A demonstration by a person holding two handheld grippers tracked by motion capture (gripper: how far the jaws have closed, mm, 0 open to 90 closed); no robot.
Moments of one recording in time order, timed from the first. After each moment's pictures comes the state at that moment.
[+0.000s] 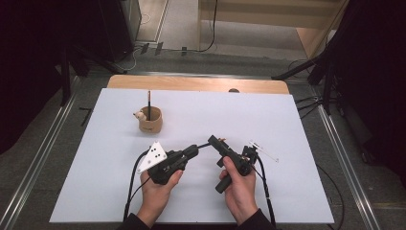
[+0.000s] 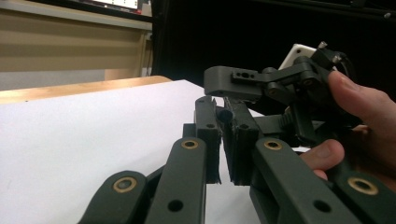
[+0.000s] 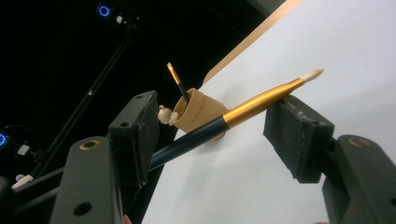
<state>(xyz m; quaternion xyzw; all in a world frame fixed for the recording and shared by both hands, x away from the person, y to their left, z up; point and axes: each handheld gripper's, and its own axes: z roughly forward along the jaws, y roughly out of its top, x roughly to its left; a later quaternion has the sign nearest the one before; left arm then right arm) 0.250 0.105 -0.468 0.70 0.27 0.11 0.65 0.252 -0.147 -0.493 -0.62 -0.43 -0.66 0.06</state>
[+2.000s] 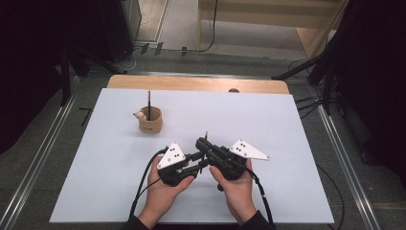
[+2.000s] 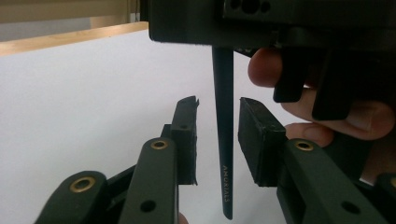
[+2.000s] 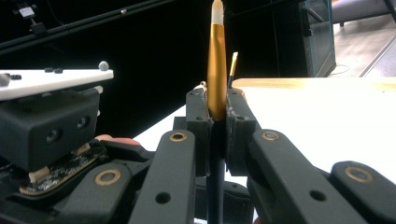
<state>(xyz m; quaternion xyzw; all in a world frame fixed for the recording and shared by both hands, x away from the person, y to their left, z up) 0.249 0.079 -0.463 0.78 0.27 0.08 0.56 0.238 -0.119 -0.459 -0.40 -0.62 -0.66 -0.12</state>
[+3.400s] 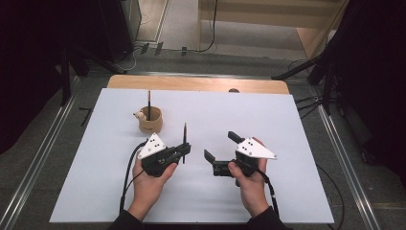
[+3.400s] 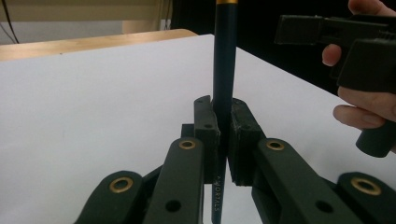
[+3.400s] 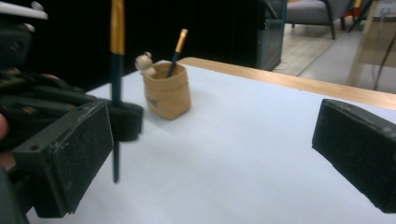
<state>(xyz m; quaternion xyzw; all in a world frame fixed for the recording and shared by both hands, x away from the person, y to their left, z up) 0.271 0.121 -0.461 0.75 0.32 0.11 0.56 0.239 -0.148 -0.455 -0.40 -0.68 -0.57 -0.23</state>
